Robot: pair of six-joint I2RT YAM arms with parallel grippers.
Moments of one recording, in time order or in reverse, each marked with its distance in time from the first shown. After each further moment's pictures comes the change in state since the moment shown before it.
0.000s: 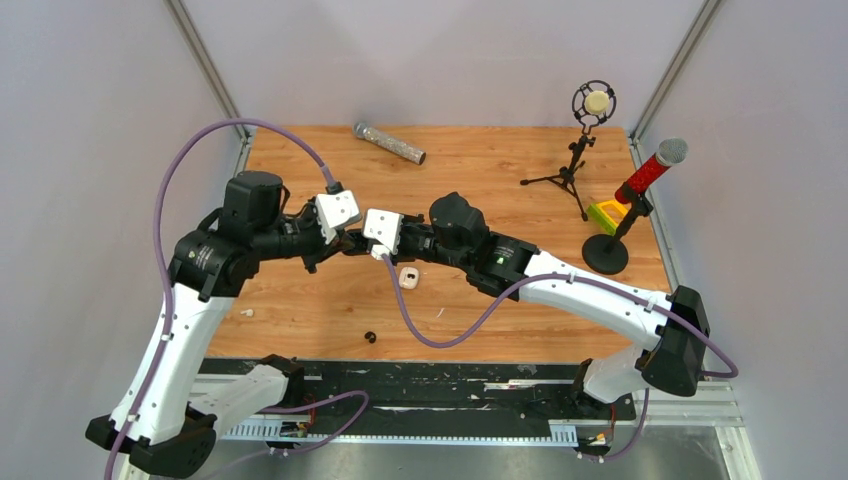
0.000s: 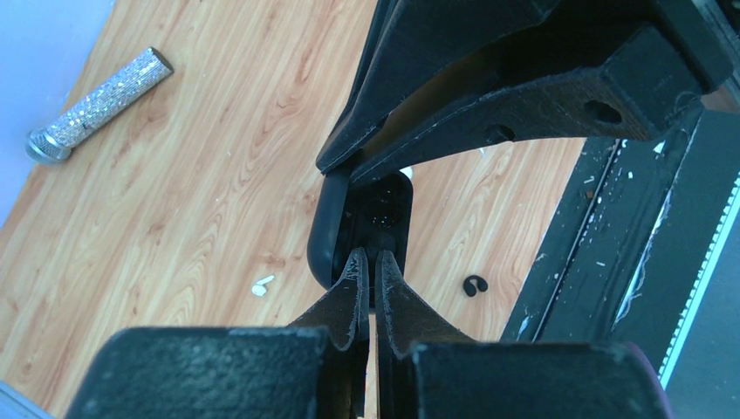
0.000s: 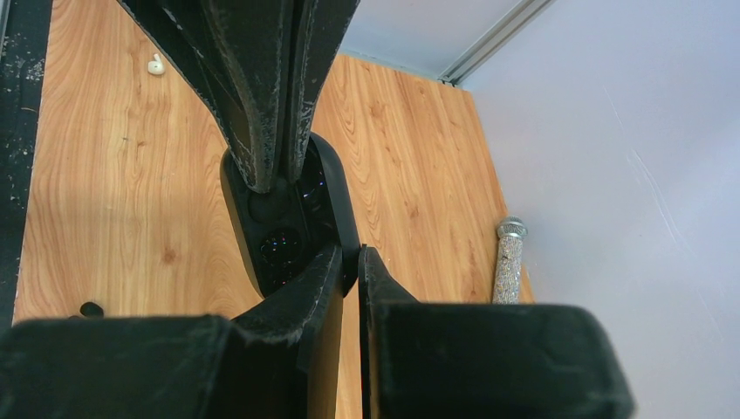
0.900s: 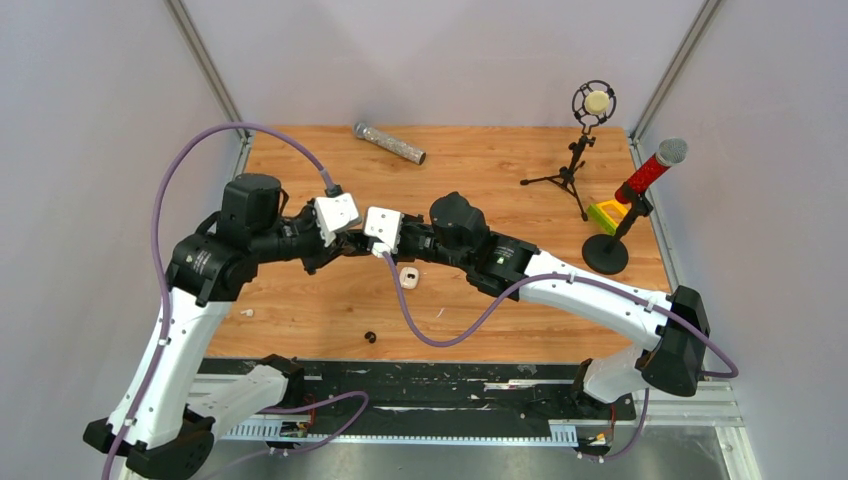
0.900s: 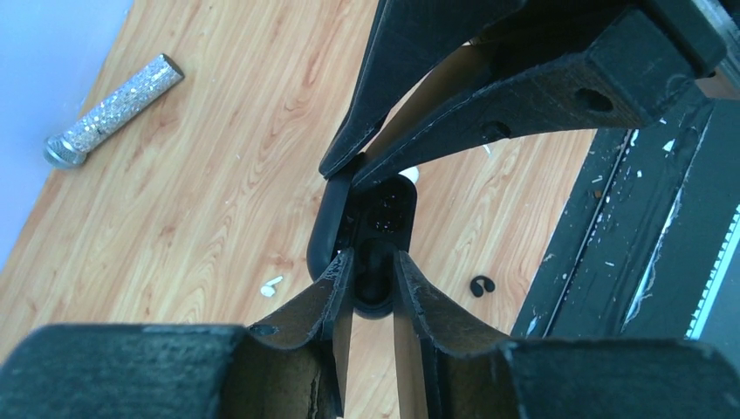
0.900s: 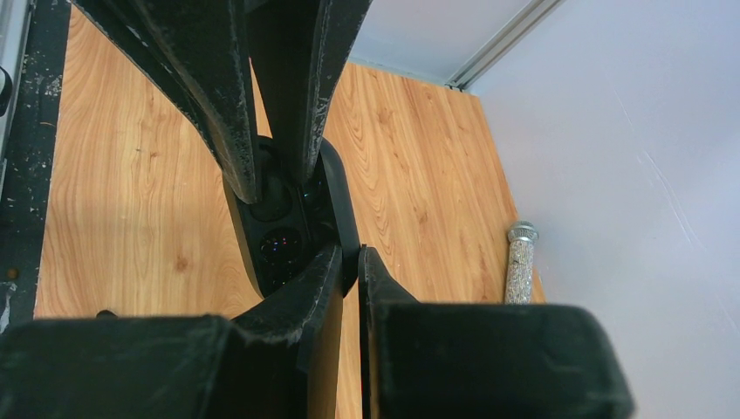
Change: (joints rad) left arm -0.015 -0.012 -0.007 0.008 -0.022 0.015; right arm -0.001 0.000 -0.001 0.006 -0.013 0.032
